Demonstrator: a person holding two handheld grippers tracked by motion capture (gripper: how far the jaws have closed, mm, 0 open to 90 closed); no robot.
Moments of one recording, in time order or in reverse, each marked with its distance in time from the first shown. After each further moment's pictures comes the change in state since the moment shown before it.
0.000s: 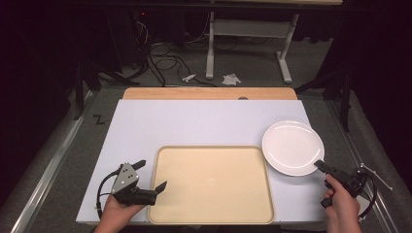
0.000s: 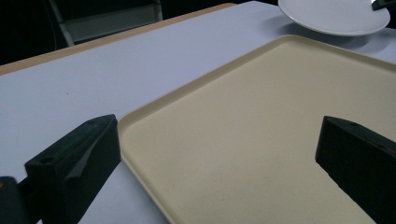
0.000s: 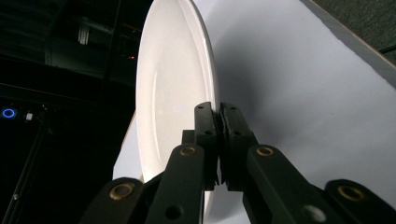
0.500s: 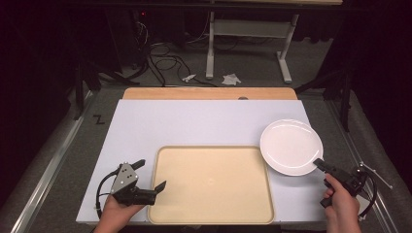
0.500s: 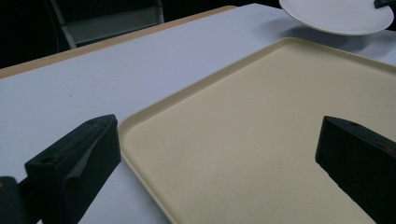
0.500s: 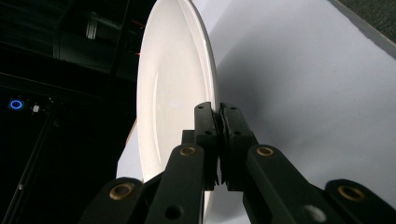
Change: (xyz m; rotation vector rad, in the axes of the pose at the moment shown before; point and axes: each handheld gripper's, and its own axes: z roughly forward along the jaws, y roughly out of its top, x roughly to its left) left arm 0.000 0.001 -0.002 -0.007 0.005 0.001; right arm 0.008 -0.002 0.000 0.006 0.025 -0.031
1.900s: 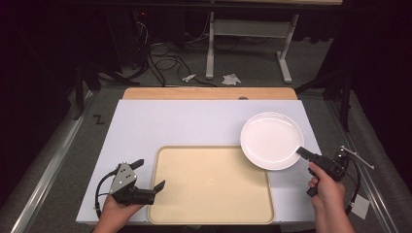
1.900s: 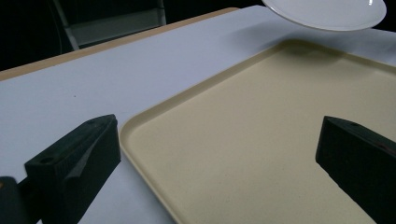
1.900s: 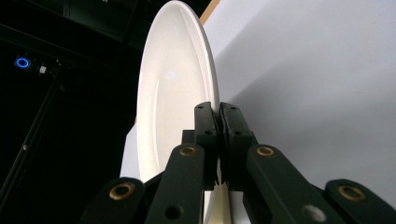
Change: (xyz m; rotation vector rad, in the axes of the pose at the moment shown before) left arm 0.002 -0.001 -0.001 -0.008 0.008 -0.002; right arm 0.051 -0.011 0.038 0.097 0.041 -0.126
